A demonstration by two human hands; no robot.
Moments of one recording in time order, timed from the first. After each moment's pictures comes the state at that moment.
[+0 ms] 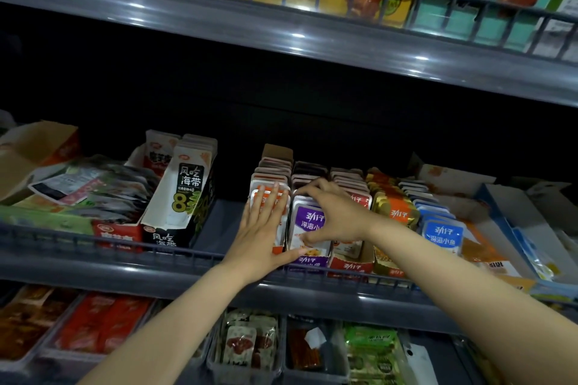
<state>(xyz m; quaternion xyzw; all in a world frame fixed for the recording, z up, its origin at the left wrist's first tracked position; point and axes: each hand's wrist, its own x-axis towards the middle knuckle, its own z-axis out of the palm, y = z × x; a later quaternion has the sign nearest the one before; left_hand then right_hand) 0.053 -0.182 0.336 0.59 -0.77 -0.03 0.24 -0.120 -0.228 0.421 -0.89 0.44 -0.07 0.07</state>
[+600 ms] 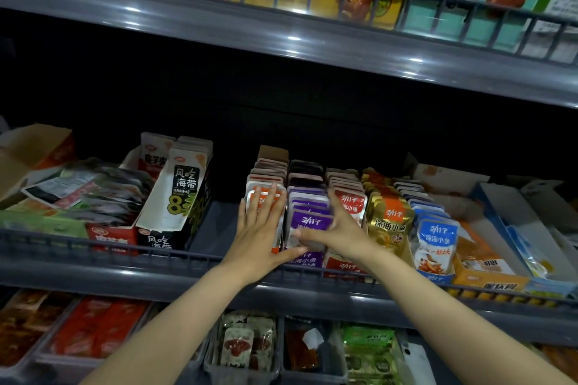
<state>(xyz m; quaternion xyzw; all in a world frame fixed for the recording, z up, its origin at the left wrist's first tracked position) 0.047 -0.182 0.339 0.59 -0.77 -0.02 0.25 -0.133 -0.208 0.385 -0.73 0.46 -0.31 0.40</state>
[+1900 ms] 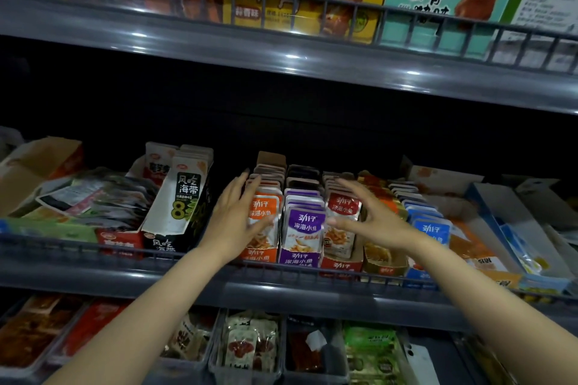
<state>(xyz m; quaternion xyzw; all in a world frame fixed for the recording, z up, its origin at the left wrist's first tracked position) 0.076 -0.177 0.377 0.61 -0.71 -0.06 0.34 -0.184 -0.197 0.432 -0.80 0.50 -0.23 0.24</state>
